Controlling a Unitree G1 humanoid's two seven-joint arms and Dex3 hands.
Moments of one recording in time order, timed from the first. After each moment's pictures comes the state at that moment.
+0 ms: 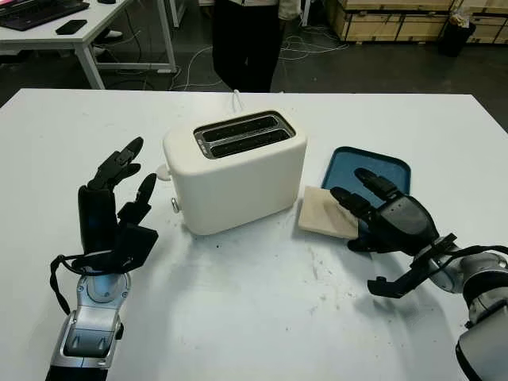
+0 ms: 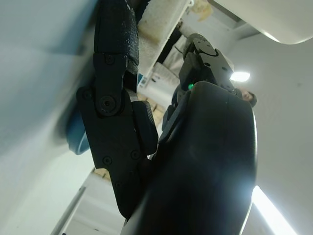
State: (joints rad) left arm -0.03 0.03 -0.01 -0.14 0.44 -0.12 0.35; right arm -0.67 -0.78 0.71 1.24 -1.09 -0.66 -0.95
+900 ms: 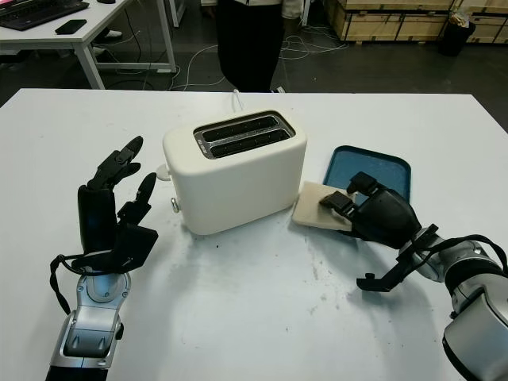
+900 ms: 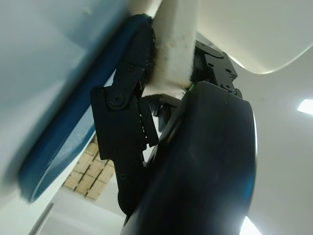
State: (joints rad) left arm -0.03 0.03 -0.01 -0.14 0.45 -0.12 0.35; right arm -0.73 -0.74 0.84 1.25 -1.14 -0.59 -1.08
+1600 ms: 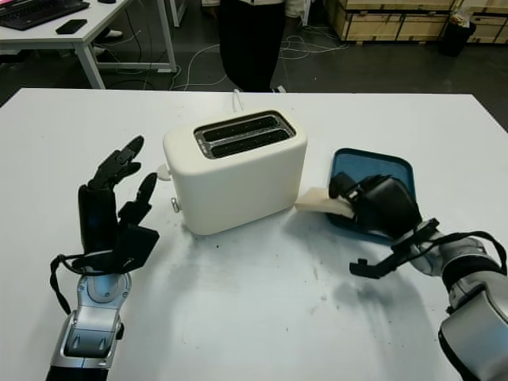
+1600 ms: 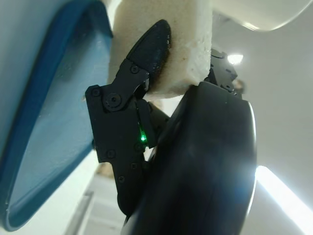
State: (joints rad) left arm -0.02 0.03 -0.02 -0.14 0.45 -0.12 0.35; right arm -0.74 -0.73 0.66 1.23 -0.91 -0.70 -0.79
